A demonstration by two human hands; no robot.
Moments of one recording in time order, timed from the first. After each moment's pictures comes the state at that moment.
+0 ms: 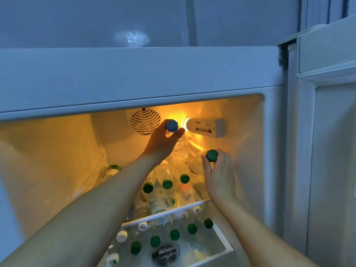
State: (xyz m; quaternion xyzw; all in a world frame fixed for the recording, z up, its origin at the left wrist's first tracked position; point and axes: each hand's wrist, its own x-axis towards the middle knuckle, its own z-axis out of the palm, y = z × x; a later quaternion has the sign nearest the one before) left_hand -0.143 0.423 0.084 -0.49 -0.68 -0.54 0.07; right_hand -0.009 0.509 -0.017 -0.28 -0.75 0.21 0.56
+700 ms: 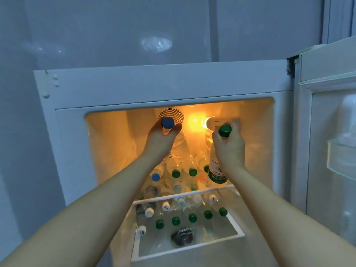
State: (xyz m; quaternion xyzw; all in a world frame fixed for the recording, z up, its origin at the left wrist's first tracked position) left_hand -0.095 0.304 0.093 -0.41 -0.67 -0.61 0.11; right_hand 0.022 0.437 0.058 -0.17 -0.68 0.35 0.62
